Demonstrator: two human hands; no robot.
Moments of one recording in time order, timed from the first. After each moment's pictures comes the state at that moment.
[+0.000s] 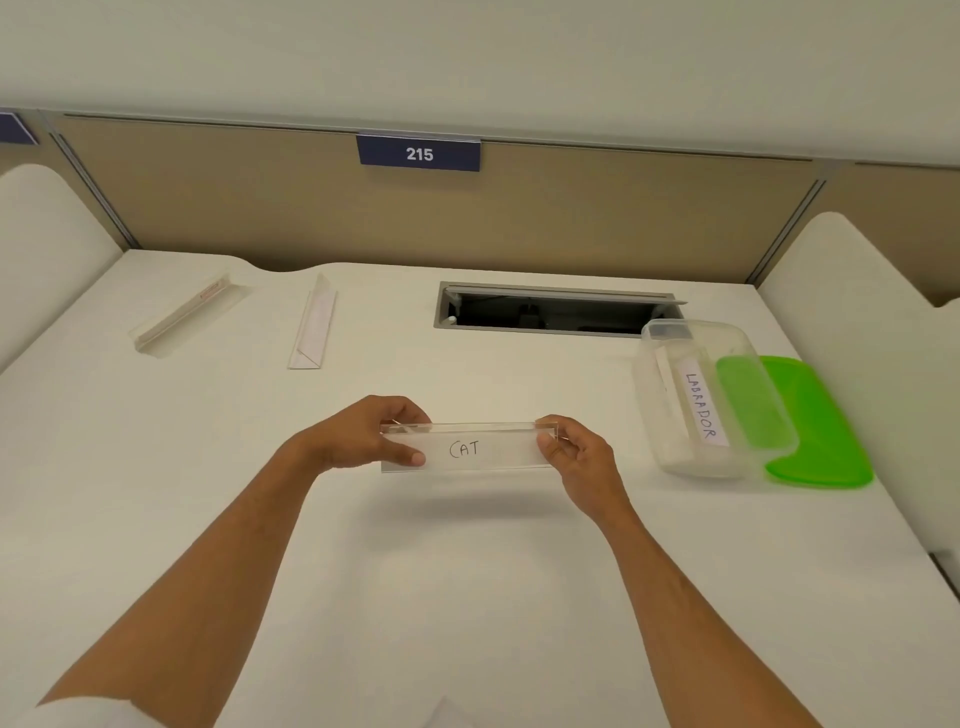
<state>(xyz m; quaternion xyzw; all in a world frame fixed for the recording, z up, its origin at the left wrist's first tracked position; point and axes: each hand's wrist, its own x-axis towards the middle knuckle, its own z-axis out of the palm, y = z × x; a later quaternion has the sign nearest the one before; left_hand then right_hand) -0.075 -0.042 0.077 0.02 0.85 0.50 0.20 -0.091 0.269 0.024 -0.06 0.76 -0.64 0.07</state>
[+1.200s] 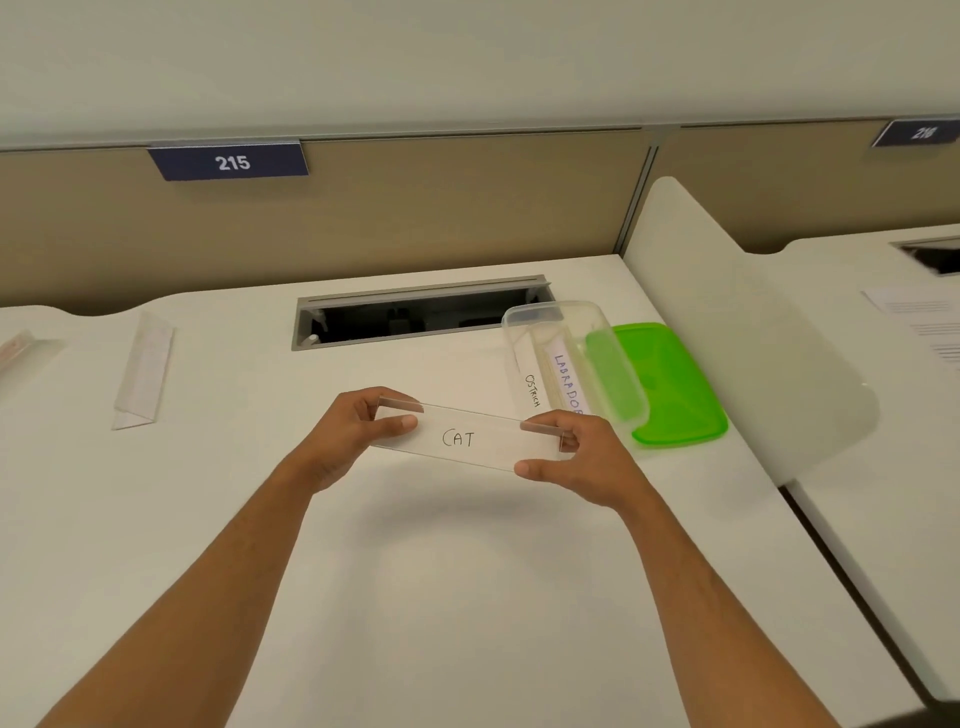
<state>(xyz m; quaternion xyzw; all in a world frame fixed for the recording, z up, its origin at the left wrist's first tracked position) -0.145 0.123 0.062 0.03 0.71 0.69 0.15 -0.105 0.435 0.064 -0.05 0.83 -0.56 0.08</state>
